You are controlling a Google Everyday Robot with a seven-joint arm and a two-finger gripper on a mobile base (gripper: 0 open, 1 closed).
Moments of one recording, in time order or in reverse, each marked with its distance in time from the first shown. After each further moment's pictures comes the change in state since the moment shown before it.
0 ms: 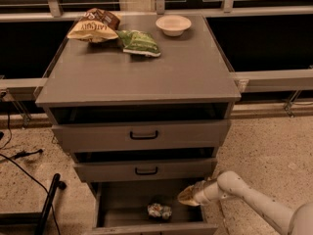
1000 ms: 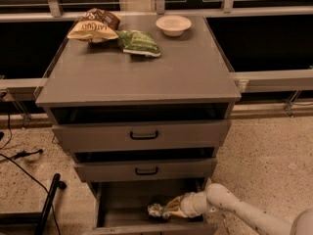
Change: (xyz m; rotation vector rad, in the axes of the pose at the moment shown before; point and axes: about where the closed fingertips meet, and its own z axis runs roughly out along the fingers) arm -0.019 0.043 0.050 0.014 -0.050 -0.063
